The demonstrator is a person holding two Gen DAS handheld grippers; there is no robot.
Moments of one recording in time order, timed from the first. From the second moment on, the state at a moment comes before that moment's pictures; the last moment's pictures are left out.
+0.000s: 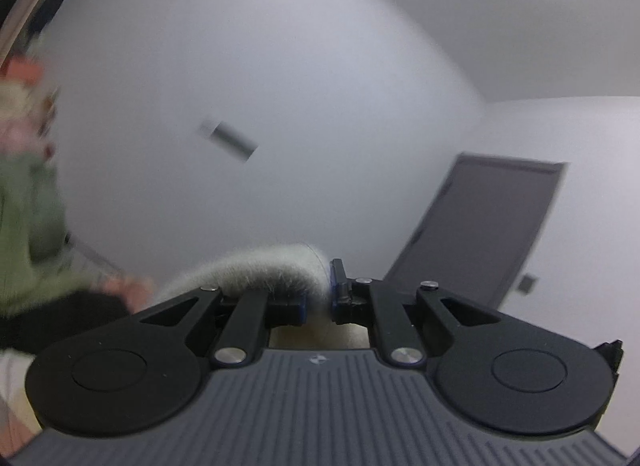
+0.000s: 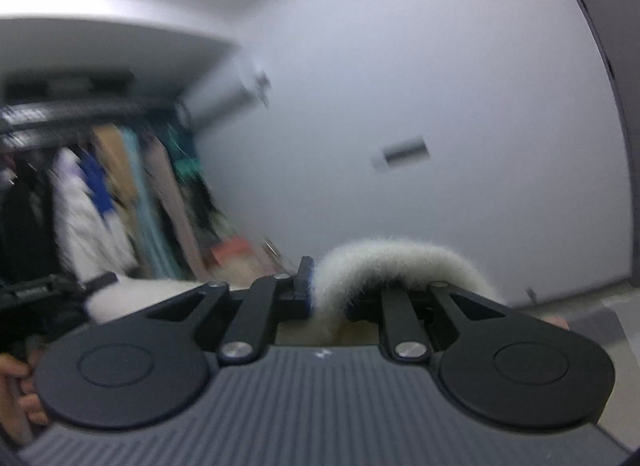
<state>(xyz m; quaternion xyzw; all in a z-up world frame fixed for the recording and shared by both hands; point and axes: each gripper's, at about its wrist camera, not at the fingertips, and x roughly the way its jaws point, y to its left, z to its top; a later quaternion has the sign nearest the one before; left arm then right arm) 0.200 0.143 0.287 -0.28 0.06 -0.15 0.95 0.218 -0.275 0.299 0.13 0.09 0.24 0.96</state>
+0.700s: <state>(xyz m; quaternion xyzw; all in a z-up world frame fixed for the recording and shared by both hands) 0.549 0.158 -0.090 -0.23 0.30 -0.07 0.92 0.560 -0.214 -0.060 0.14 0.31 0.15 0.93</state>
